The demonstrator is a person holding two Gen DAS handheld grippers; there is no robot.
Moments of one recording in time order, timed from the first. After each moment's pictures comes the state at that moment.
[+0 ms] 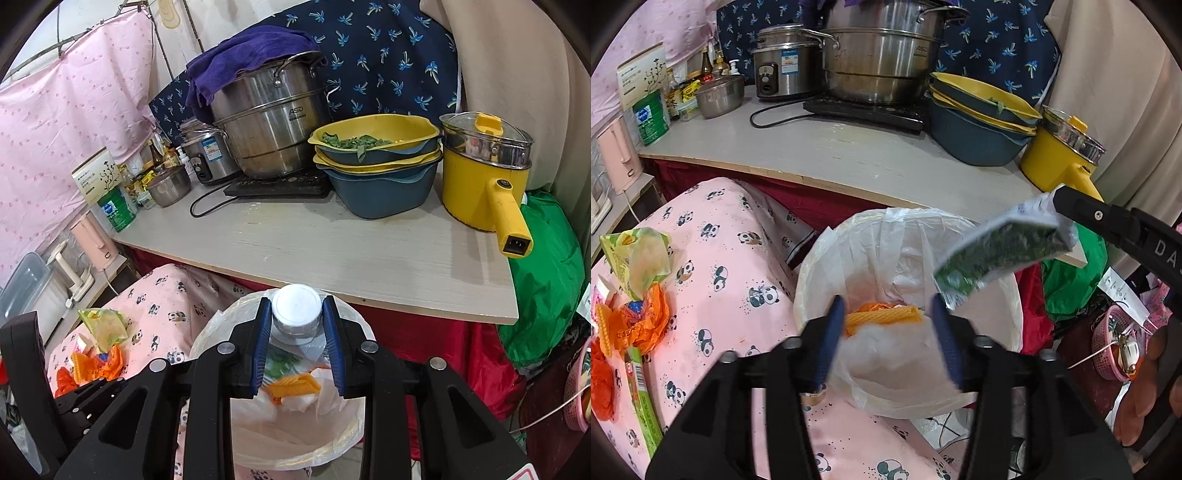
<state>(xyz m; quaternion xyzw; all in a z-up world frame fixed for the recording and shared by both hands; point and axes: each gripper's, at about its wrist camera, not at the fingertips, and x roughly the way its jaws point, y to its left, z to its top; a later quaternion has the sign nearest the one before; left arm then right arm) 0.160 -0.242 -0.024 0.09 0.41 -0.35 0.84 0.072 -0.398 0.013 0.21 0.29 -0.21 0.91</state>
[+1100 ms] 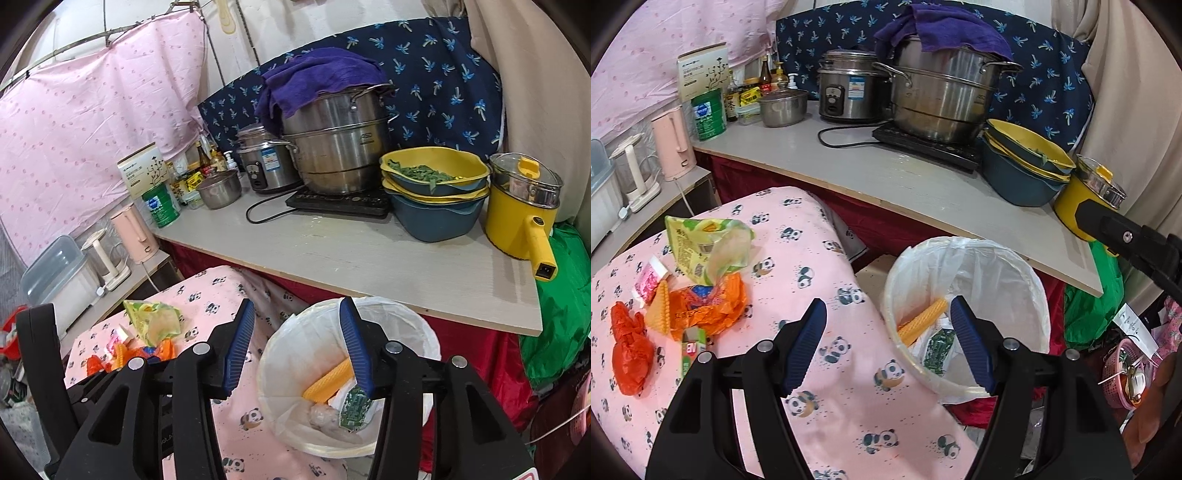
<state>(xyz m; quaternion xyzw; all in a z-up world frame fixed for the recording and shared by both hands) 0.166 -0.152 0.008 0.05 0.38 -0.28 0.88 0.082 -0.311 0.053 0.18 0.27 -0.15 0.94</state>
